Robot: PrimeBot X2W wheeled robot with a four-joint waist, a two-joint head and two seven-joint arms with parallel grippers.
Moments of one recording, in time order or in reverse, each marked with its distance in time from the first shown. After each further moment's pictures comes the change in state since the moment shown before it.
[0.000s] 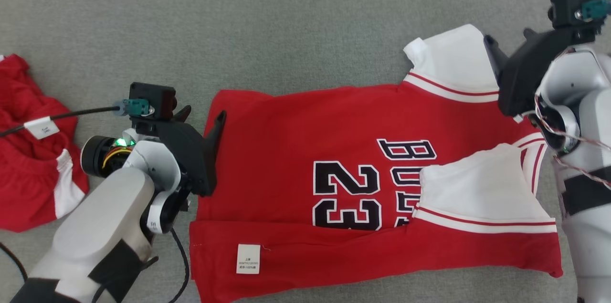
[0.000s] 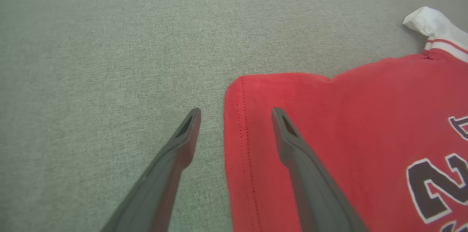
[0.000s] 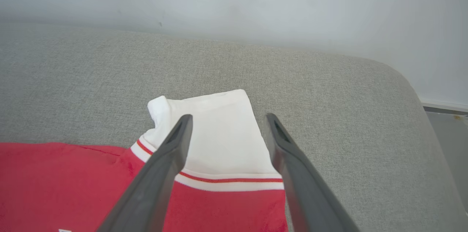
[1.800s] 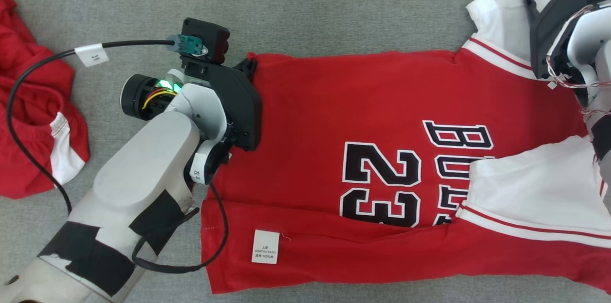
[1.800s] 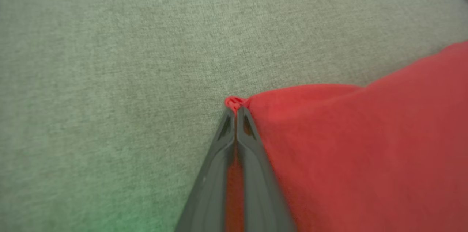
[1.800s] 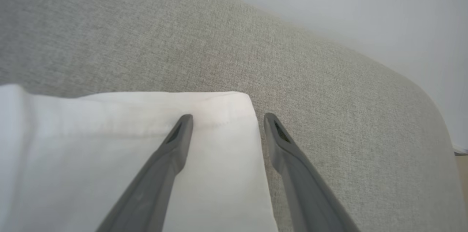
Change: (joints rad) left arm -0.219 -0.142 -0.095 0.135 0.024 -0.020 0.148; right arm -0.363 -0.126 0.249 0.589 -0.086 0.000 -0.332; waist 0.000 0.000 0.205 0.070
